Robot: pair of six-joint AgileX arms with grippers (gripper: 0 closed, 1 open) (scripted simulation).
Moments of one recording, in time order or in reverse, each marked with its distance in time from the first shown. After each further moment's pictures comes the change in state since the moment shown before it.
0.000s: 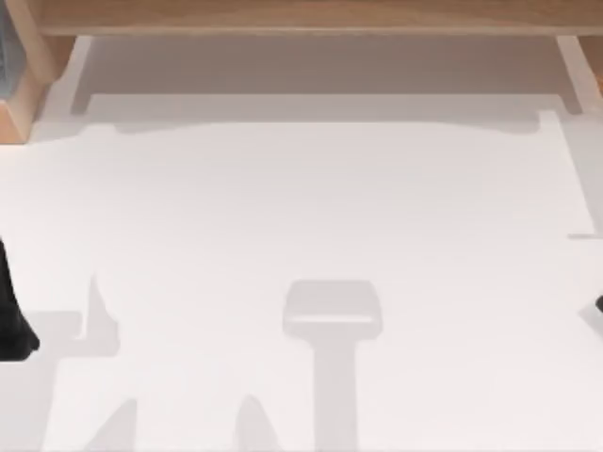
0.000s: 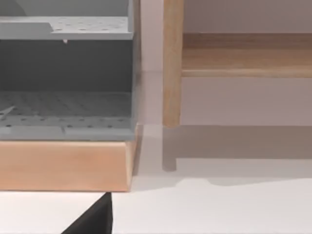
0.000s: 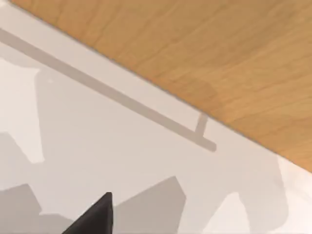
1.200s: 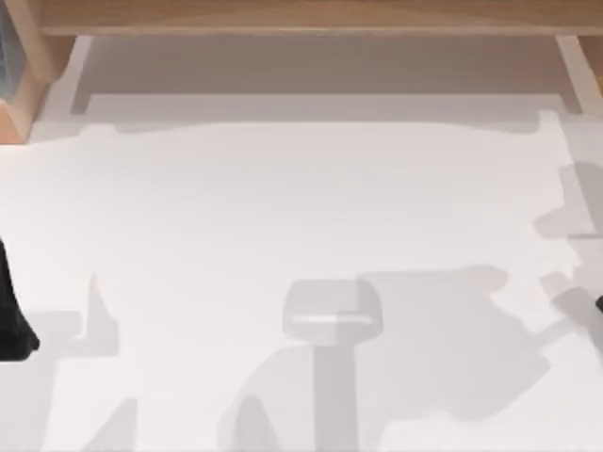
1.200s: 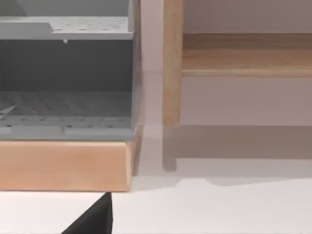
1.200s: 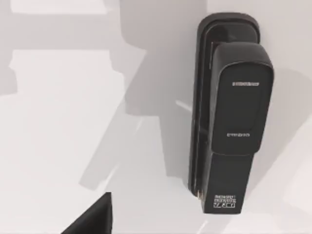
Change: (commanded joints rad) left arm 0.000 0.000 0.000 0.000 0.000 0.000; right arm 0.636 -0.003 0.421 -1.191 0.285 0.530
